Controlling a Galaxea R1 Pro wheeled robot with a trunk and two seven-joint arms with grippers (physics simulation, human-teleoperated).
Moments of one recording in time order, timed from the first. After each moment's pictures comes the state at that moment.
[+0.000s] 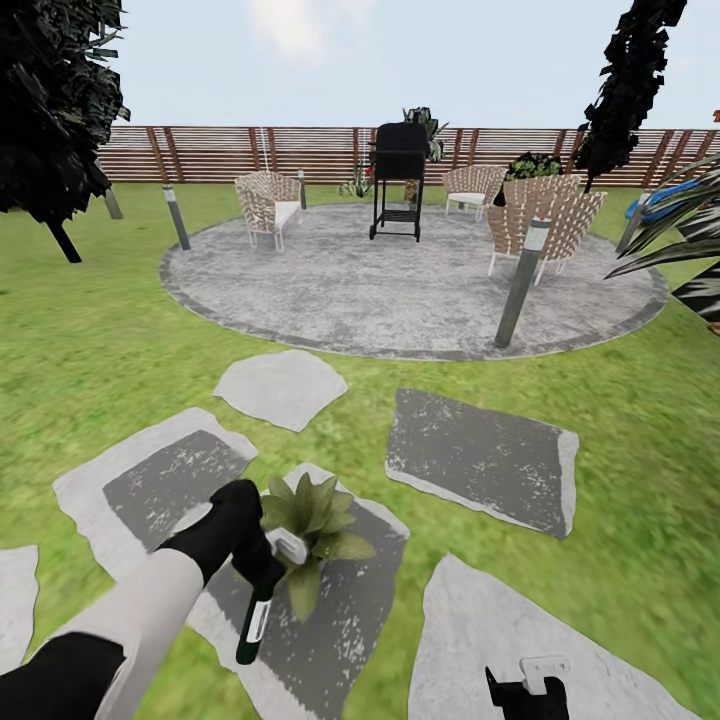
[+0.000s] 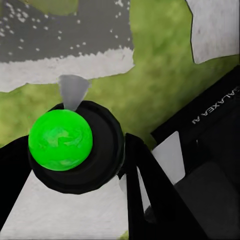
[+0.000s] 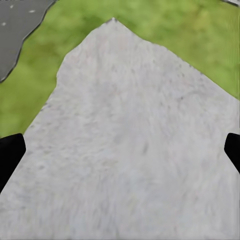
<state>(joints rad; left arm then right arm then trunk) -0.86 -0.01 -0.21 -0.56 -0.98 0.98 -1.27 -0.41 -0.05 -0.57 -0.15 0.59 -0.43 0.06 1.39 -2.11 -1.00</state>
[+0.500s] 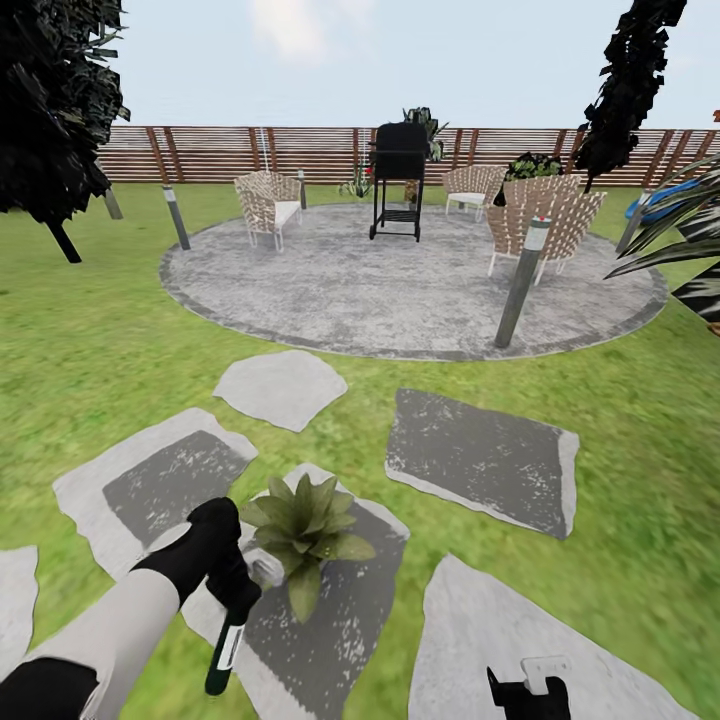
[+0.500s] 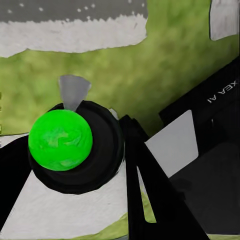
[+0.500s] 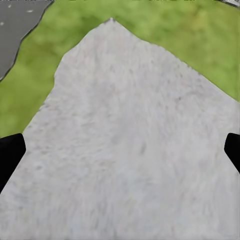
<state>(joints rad) -0.80 0.06 -0.22 -0.57 -0.98 0.97 -1.28 -0.41 -0.06 -0.57 -0.15 0.59 -0.43 0.07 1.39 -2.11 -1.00</state>
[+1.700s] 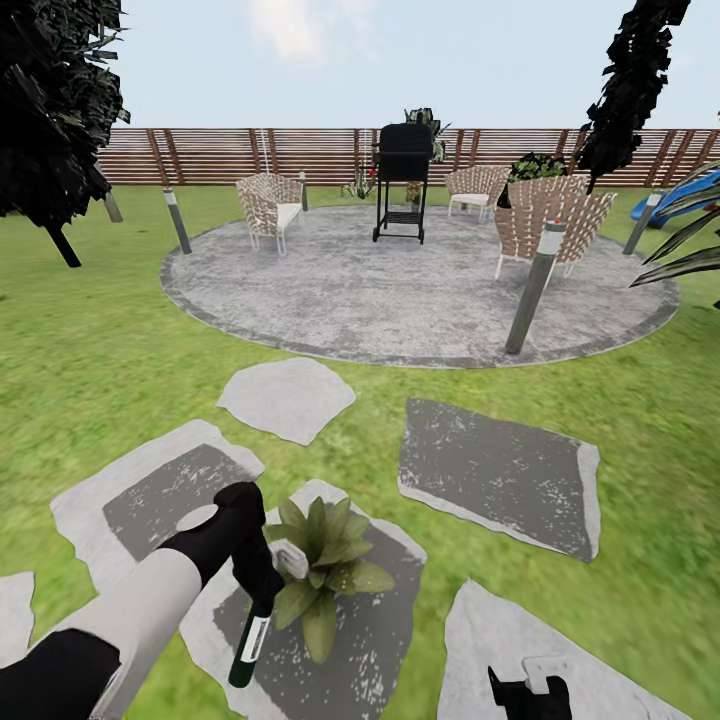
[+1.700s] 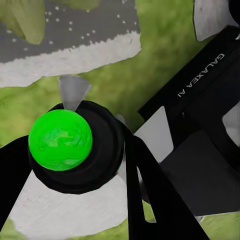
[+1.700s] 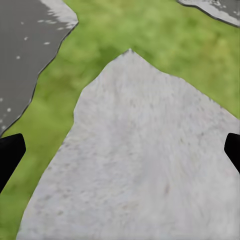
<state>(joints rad) -0.86 0.02 -0.34 -0.56 -1.00 0.96 -1.44 -0.41 -0.06 -0.57 -0.15 0.59 -0.43 0.06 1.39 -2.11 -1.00</state>
